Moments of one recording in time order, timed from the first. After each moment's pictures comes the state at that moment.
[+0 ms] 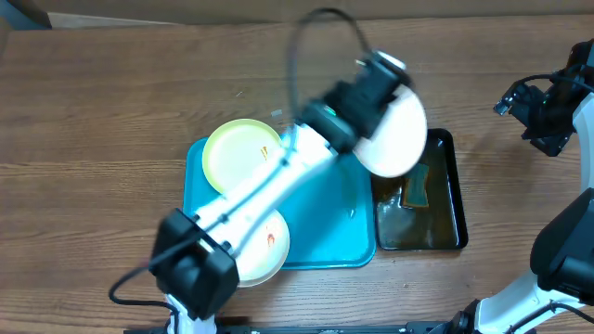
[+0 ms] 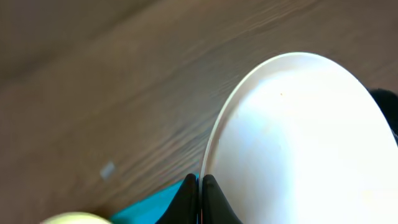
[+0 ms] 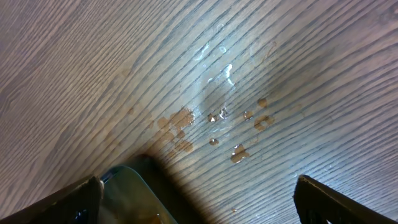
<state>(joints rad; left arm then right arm) -0.67 1.93 1.80 -0.76 -0.25 -0.16 -0.36 1.87 1.61 -1.03 -0.15 0.36</state>
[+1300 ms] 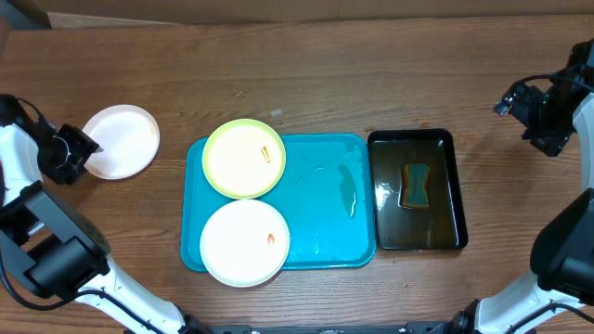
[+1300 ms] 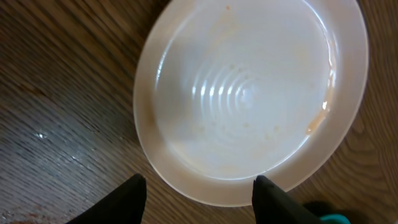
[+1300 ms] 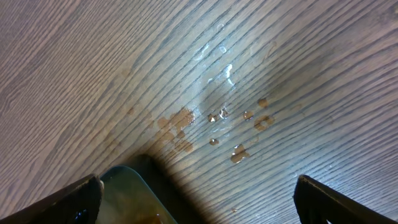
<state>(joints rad) 0.66 2.08 1.68 -0.99 0.24 -0.29 -0.36 1.87 1.61 -1.03 -0.15 0.36</state>
